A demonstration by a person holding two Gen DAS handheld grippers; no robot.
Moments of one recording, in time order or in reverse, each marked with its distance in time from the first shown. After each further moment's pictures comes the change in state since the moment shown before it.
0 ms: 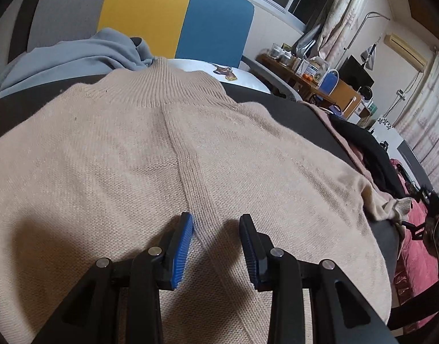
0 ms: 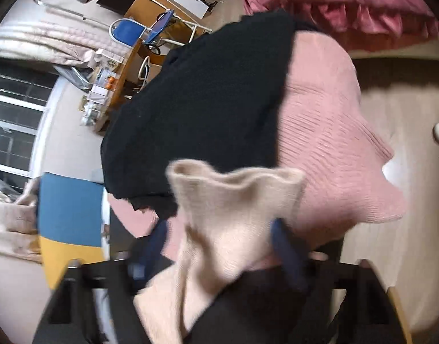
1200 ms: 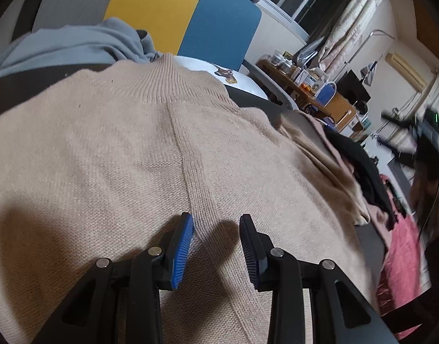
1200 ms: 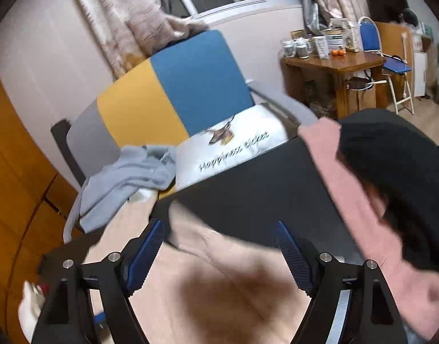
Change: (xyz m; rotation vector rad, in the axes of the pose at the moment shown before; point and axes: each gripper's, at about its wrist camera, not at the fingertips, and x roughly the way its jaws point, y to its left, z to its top) left arm -0.006 0.017 0.006 -0.112 0.024 -0.088; right arm 0.012 0.281 -0.204 -1.019 0.113 0.356
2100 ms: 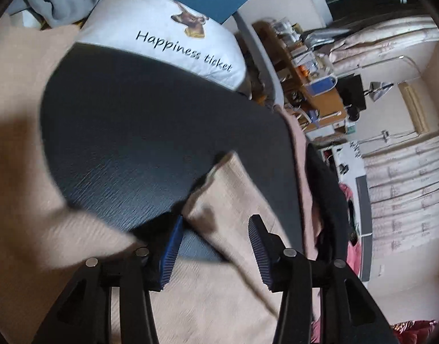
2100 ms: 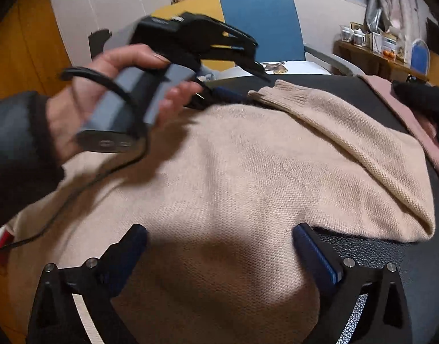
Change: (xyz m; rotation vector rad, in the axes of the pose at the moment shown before) left arm 0.215 -0.106 0.153 -0.217 0.282 -0.212; right arm 0.055 0.027 -0.193 -0.293 0.130 0.037
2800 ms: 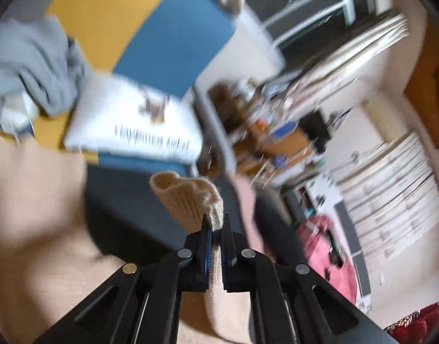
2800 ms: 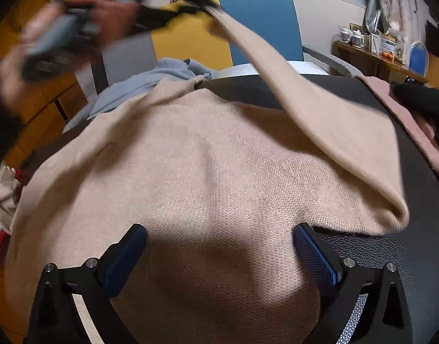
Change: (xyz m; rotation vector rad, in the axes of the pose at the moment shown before) left arm -0.180 -0.038 -0.003 0.123 -0.362 -0.107; right arm 0.015 0.012 0.002 -0.029 0.018 -0.050
